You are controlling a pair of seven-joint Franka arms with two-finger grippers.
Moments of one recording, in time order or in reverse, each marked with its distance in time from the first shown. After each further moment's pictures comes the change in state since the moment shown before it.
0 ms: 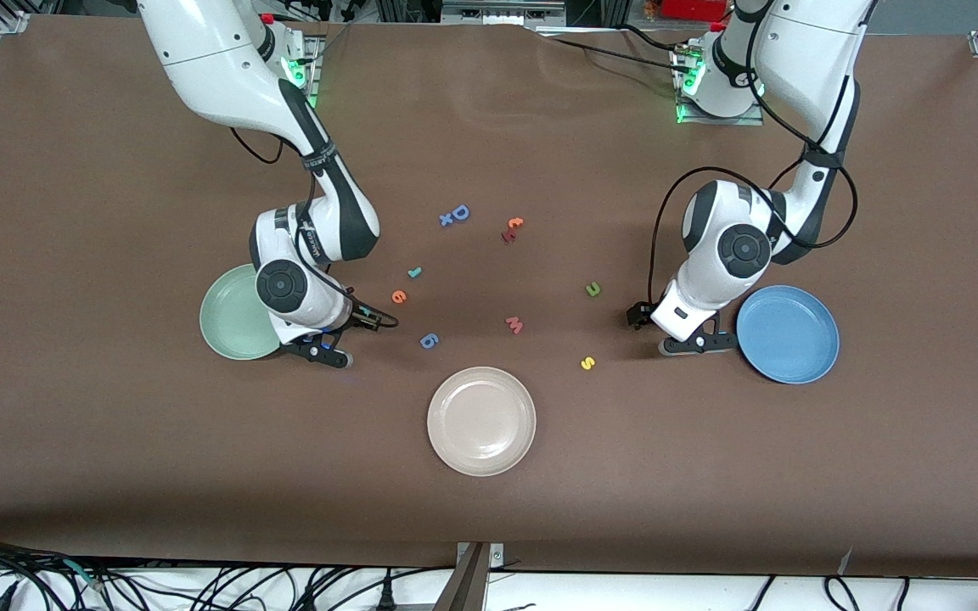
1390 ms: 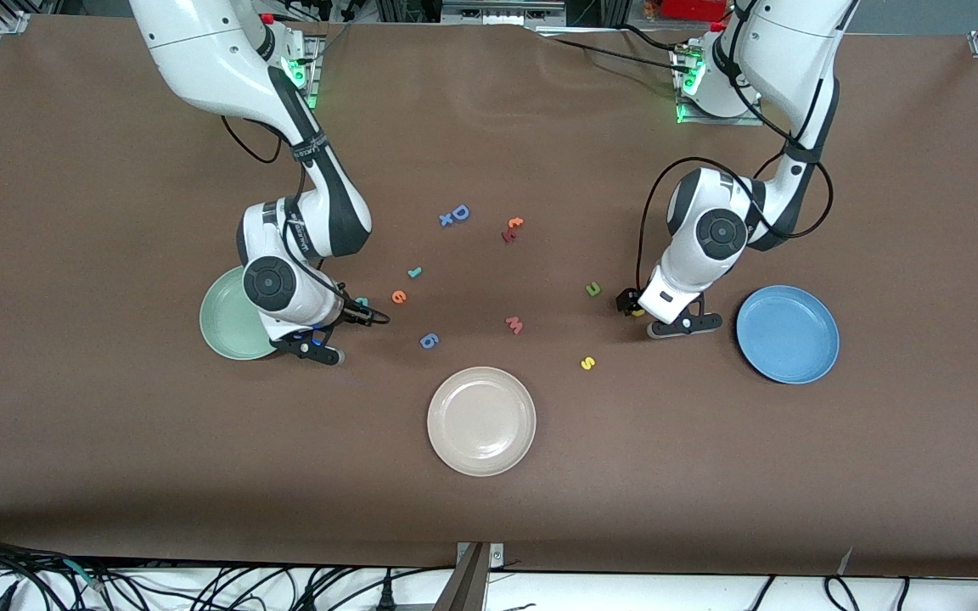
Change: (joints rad) left arm -0.041 -0.009 -0.011 -0.109 0.000 0.096 -0.090; right arm 0.010 -0.045 -0.023 -0.008 0.001 -0.072 -0.001
